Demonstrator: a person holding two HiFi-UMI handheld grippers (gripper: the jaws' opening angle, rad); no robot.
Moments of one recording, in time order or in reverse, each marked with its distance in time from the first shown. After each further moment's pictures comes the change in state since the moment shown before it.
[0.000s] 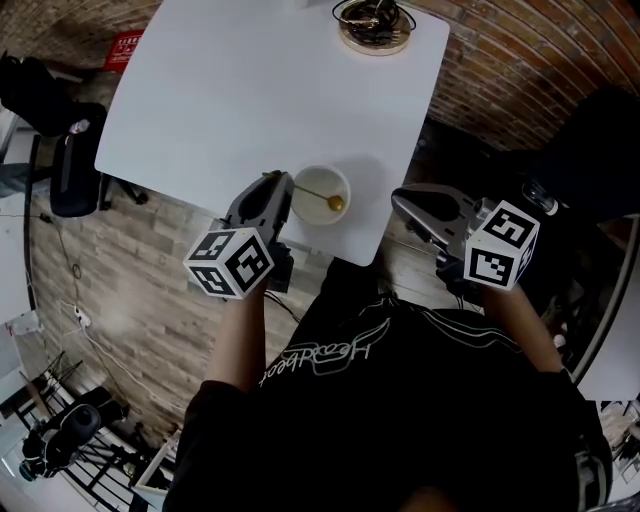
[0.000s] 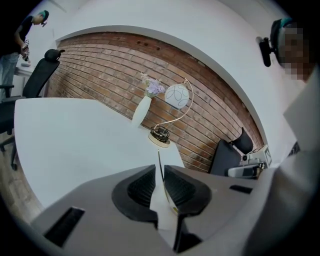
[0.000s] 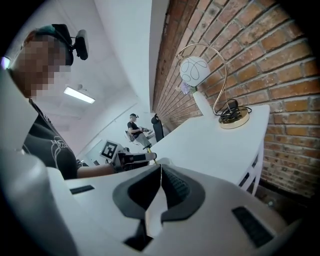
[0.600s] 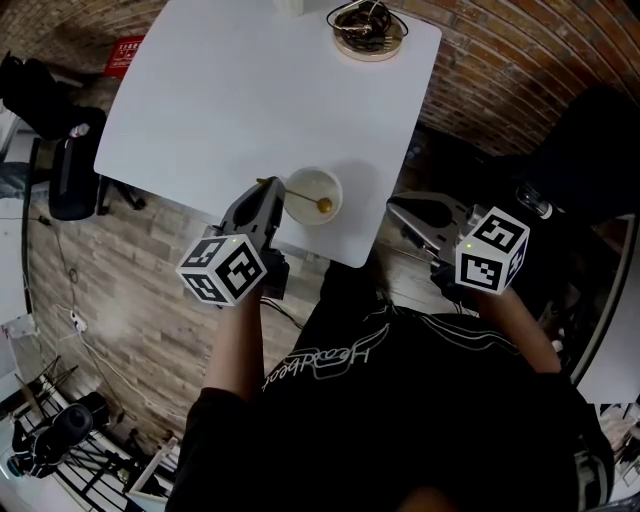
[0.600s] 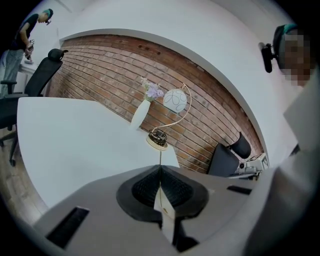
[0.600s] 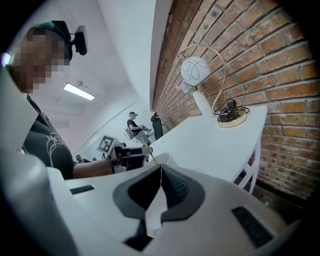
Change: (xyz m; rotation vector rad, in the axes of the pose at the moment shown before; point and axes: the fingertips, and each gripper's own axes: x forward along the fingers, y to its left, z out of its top) left arm -0.008 -0.014 0.001 -0.020 -0.038 -0.008; right arm -0.010 -0.003 -0.015 -0.024 0.009 -0.013
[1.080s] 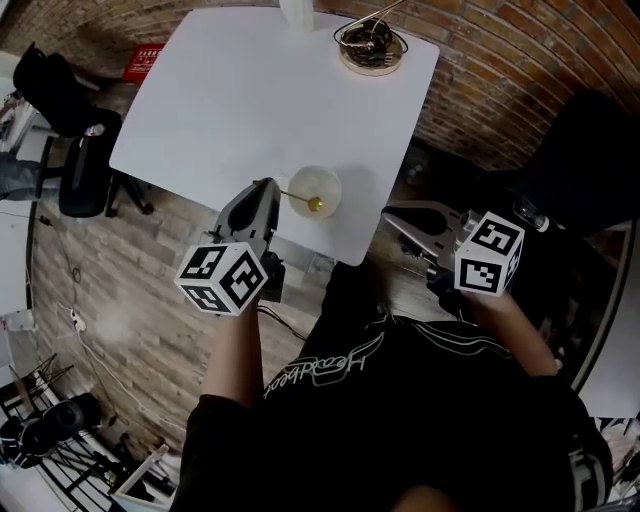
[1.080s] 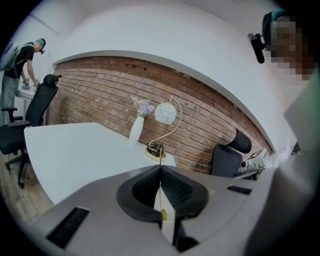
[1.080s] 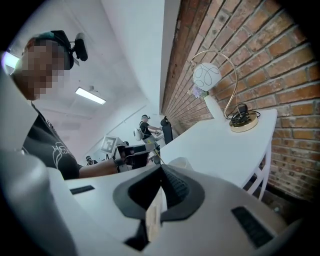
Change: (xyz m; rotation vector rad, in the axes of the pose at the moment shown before) left arm -0.026 -0.022 0.030 0.149 -0.104 0.063; right arm -0.006 0.023 0.008 -0.031 -0.042 0.110
